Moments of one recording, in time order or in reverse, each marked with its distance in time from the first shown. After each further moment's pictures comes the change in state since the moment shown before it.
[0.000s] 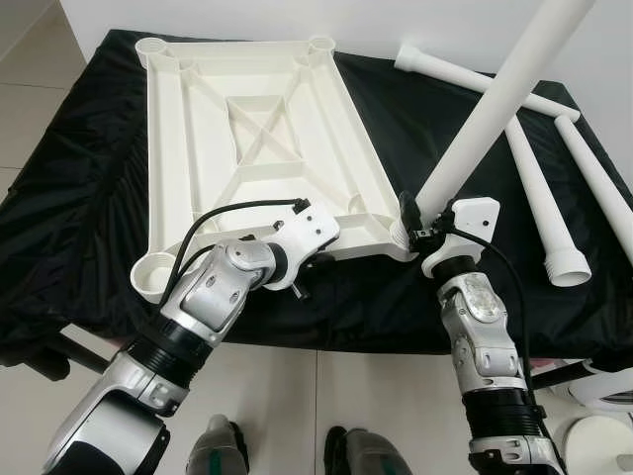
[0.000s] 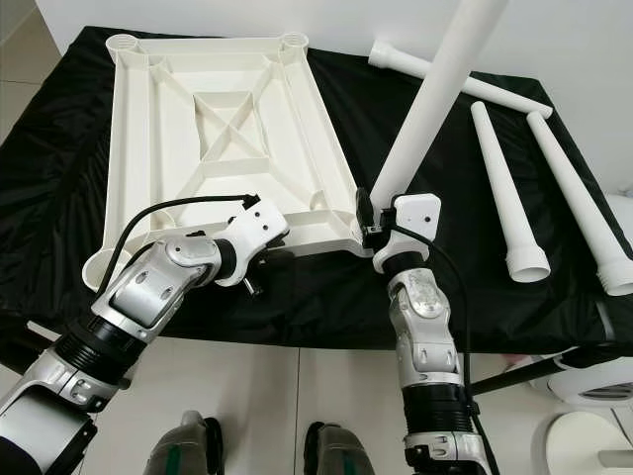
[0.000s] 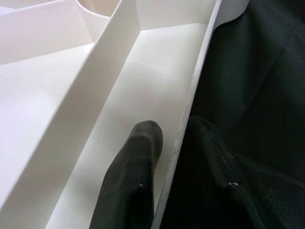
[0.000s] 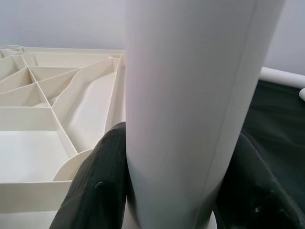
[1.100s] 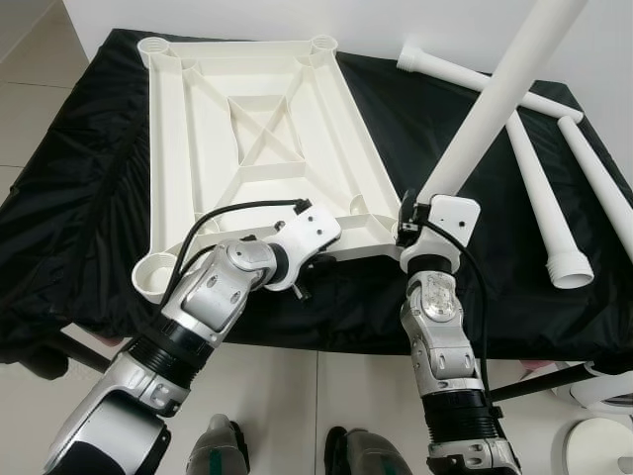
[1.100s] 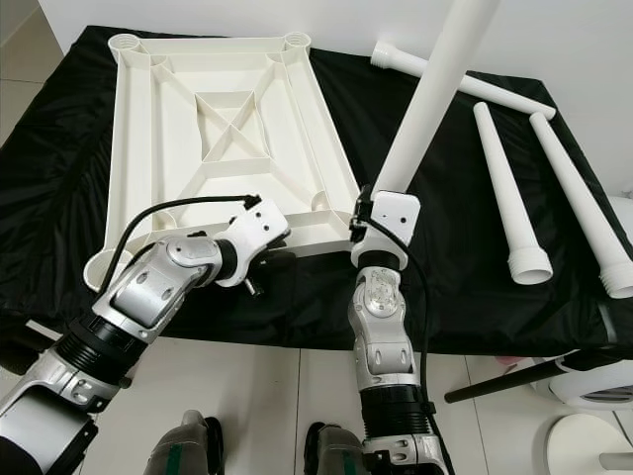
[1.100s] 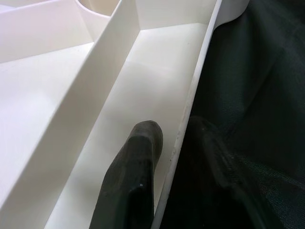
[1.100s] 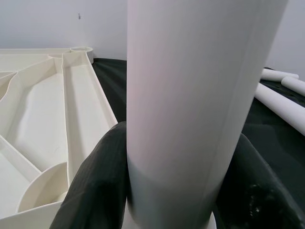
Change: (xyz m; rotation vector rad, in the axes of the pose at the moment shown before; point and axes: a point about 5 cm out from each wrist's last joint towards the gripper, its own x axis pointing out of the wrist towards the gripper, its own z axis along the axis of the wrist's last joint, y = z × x) left arm -0.001 0.001 -0.001 0.001 0.004 0.003; right arm 0.001 0.023 0.001 -0.011 0.013 -0.337
